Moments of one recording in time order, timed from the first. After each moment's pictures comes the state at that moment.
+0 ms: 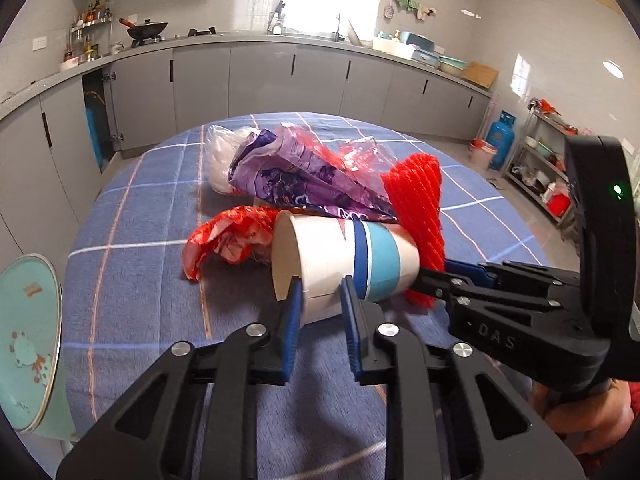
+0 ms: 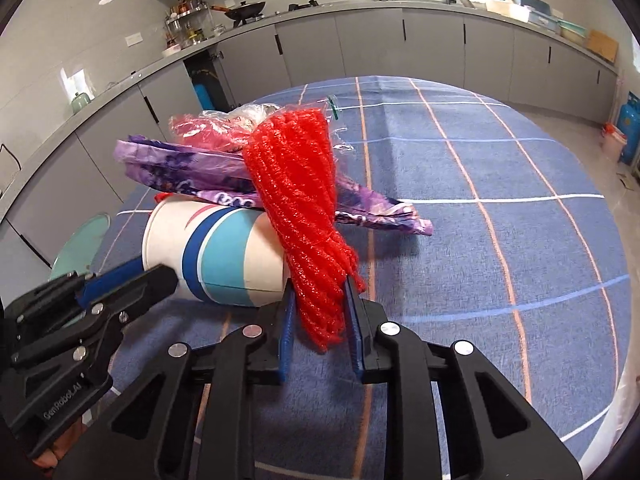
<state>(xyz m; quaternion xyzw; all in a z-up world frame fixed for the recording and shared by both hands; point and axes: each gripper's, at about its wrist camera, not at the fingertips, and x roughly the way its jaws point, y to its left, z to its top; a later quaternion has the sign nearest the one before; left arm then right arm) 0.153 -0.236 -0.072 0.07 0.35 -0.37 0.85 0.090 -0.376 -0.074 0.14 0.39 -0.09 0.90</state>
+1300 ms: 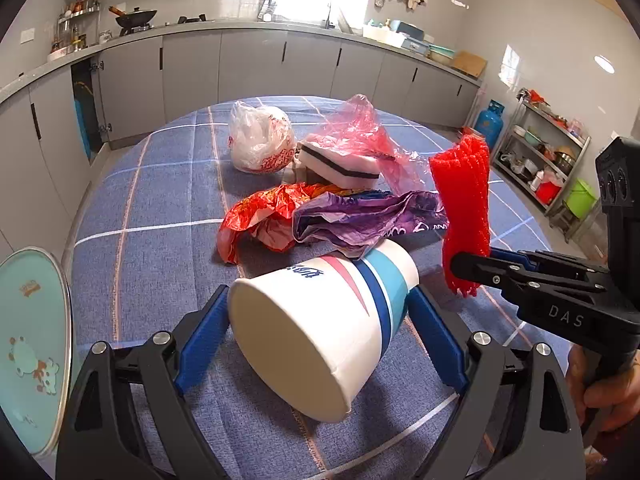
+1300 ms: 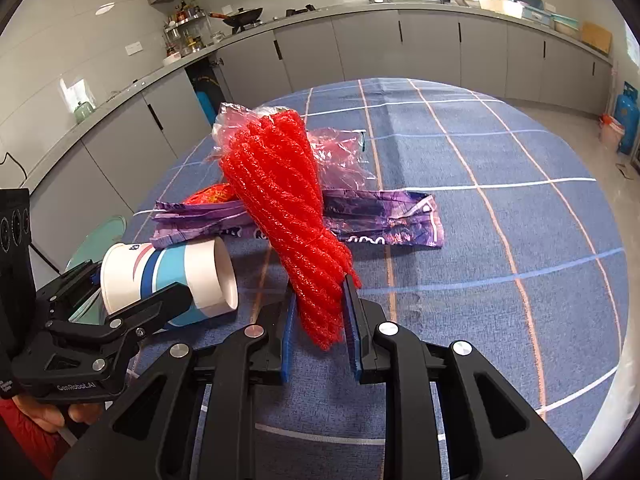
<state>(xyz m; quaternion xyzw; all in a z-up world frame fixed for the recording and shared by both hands) 0.180 -0.207 -0.084 0.08 0.37 -0.40 0.84 0.074 -0.362 -0.067 0.16 0.39 -0.09 0.90</state>
